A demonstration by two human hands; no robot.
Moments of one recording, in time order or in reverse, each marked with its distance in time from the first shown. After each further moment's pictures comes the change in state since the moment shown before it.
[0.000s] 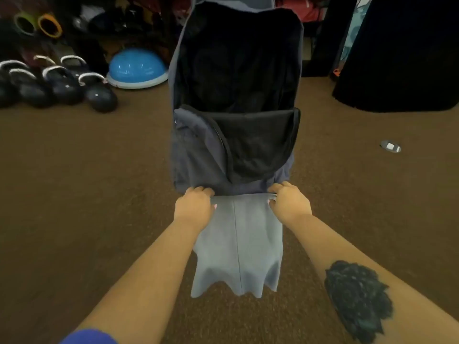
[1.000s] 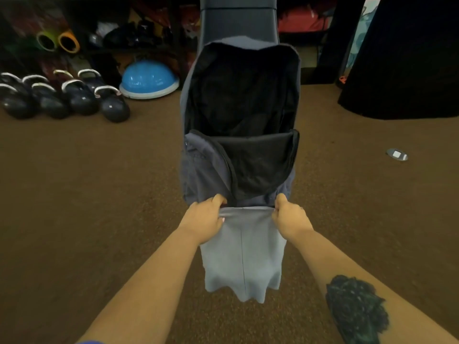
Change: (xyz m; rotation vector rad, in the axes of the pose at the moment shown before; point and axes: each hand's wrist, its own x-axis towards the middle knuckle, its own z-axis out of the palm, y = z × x) left_hand -0.019 0.009 -0.046 -0.063 -0.072 0.181; right_hand -0.017 -0.011 -0.021 0.112 -0.086 0.033
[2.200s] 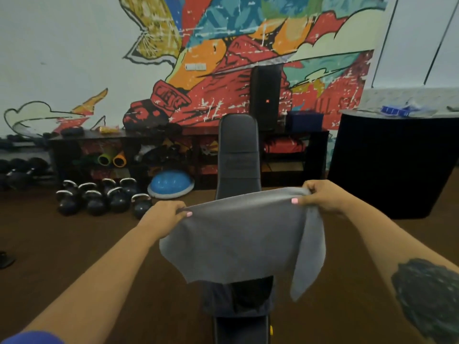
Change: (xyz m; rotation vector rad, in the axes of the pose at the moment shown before) left_hand -0.100 0.076 -0.491 -0.026 0.266 -0.174; right_hand -0.133 -0.176 -0.518 0.349 0.077 -0.242
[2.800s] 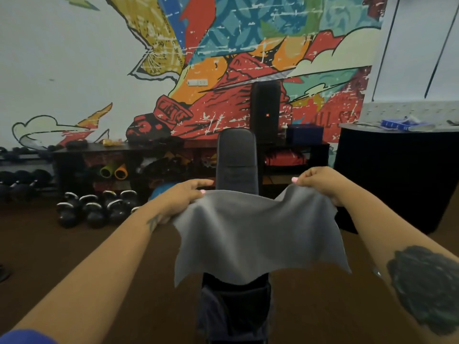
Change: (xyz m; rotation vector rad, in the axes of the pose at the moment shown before) left_hand 0.030 0.083 -0.055 -0.761 -0.126 -0.004; right_hand 0.029 -0.037 -0.047 0.184 0.168 0.157
